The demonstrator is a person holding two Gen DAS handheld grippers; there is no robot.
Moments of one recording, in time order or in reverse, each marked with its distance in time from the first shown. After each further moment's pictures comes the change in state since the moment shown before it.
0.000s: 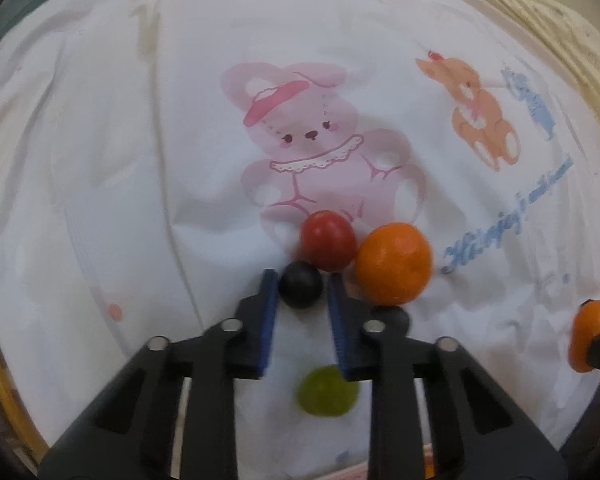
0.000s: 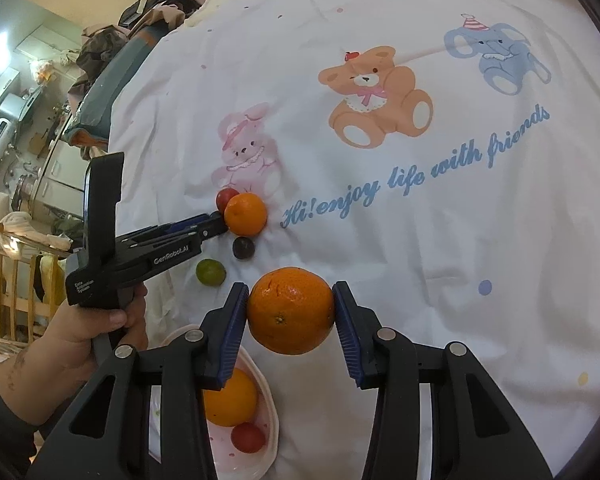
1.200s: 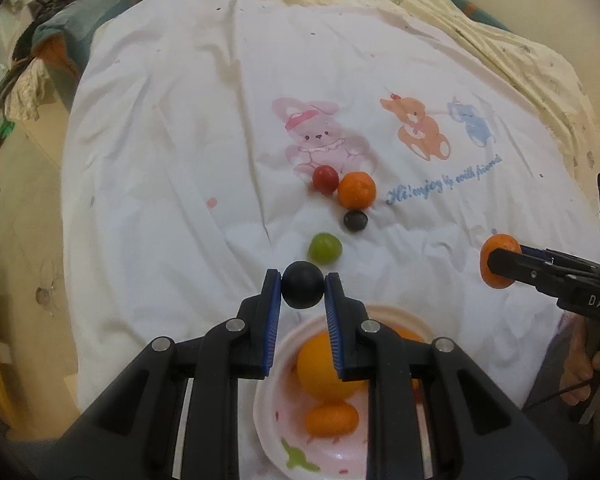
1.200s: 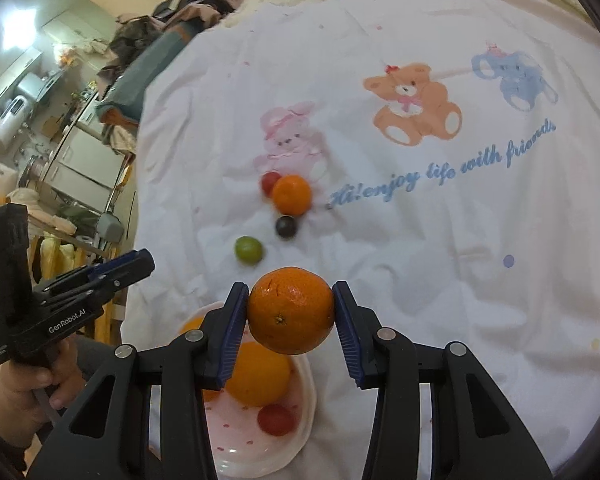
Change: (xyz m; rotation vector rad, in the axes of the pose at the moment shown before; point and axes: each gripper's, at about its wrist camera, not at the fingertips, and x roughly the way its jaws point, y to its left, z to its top) left arm -0.141 0.024 -0.103 -0.072 -0.153 -0.045; right arm -0.024 0.047 -0.043 -0.098 -0.073 0.020
